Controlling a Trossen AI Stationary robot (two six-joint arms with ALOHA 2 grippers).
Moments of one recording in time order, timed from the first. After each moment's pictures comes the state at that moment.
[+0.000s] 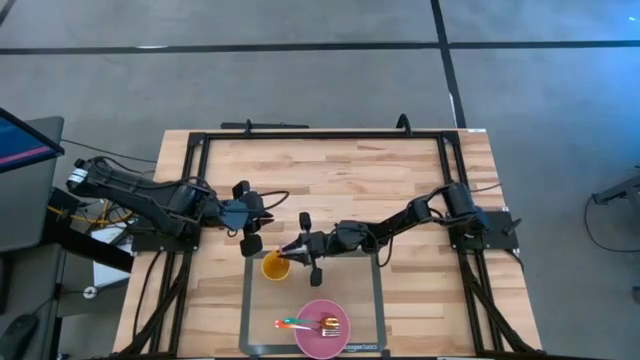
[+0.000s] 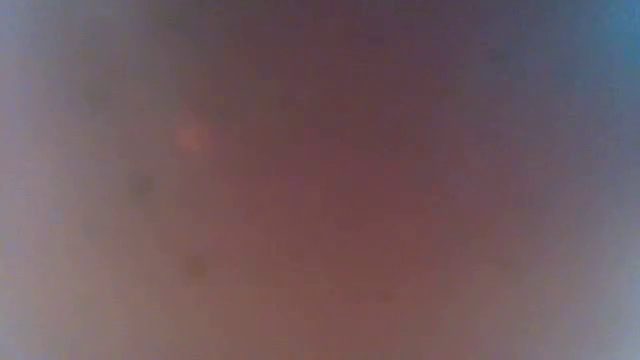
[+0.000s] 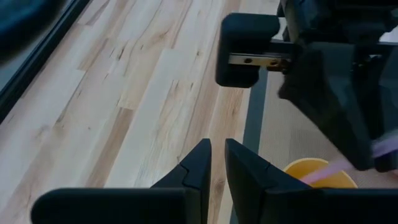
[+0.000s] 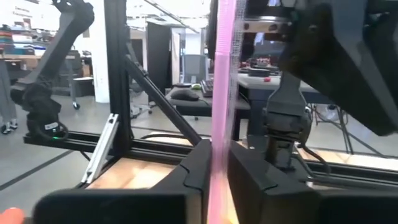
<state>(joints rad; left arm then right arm) -0.31 0.95 0.98 -0.69 -0.41 -0.31 0.21 2.12 1.12 1.12 0.00 -0.03</state>
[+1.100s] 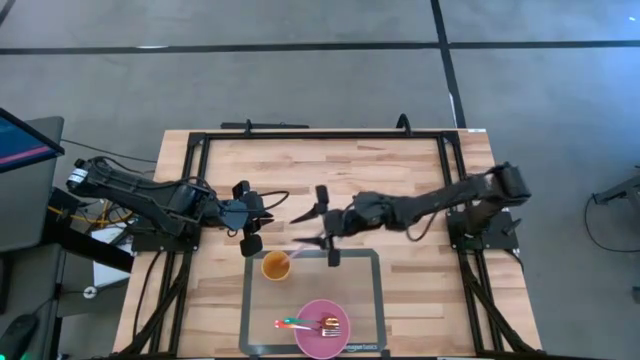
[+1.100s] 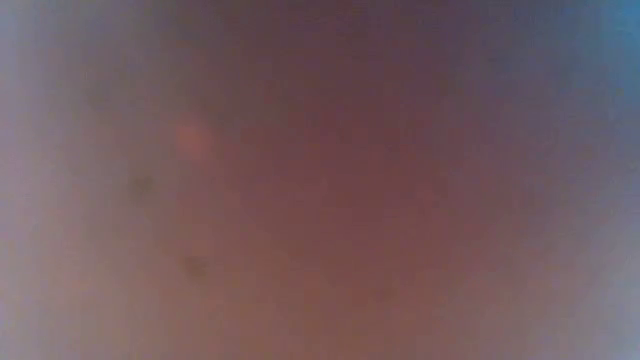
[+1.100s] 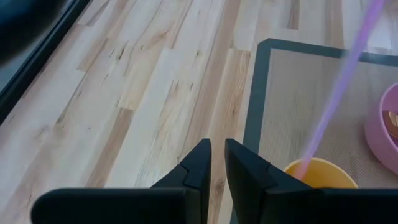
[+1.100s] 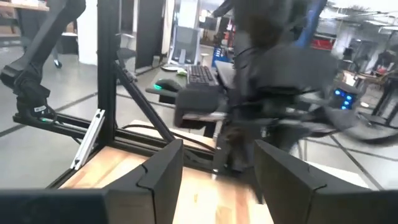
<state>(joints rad) -0.31 0.95 0.98 -0.69 -0.41 -0.31 0.17 1.69 1.12 0.55 0.00 -0.18</state>
